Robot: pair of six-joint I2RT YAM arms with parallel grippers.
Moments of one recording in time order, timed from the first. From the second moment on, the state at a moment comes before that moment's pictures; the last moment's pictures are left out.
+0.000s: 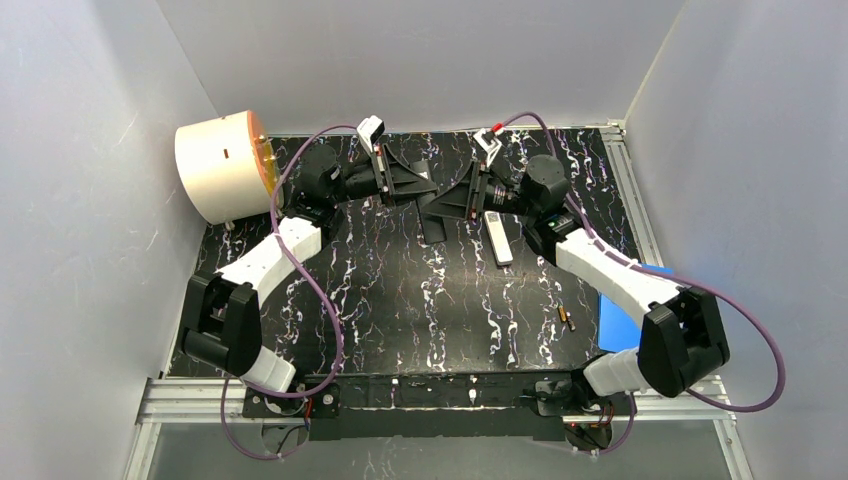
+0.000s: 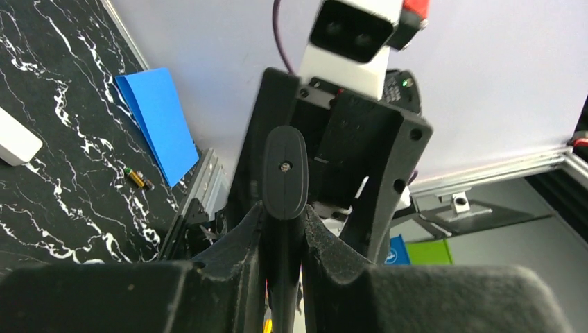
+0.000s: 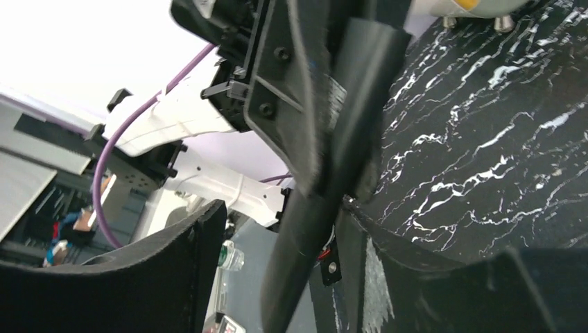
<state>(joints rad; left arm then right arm) -0.38 1.50 1.06 0.56 0.96 -1.35 0.55 1.38 0.99 0.49 -0.85 1.01</state>
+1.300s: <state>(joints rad) -0.24 1.05 1.07 -0.82 0.12 -0.60 0.73 1.98 1.47 -0.60 0.12 0.48</state>
